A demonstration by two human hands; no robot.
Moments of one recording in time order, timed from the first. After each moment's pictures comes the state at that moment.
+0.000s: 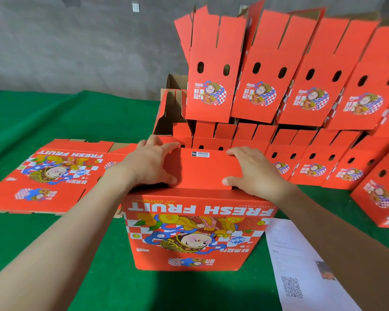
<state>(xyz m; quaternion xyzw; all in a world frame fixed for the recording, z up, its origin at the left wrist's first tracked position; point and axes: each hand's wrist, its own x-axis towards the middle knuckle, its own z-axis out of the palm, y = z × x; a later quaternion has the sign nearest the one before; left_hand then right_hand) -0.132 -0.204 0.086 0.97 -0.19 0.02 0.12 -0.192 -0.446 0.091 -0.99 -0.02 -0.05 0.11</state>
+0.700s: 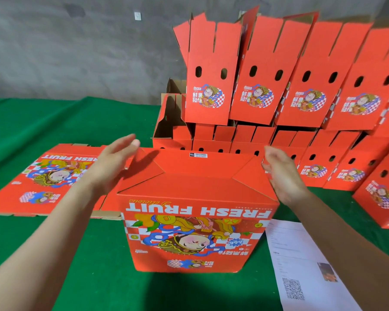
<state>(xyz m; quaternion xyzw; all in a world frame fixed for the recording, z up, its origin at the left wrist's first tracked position) -0.144 -0.160 0.080 0.69 -0.02 -0.02 0.72 -0.195 -0.488 0.074 -0.75 0.14 -0.14 0.63</state>
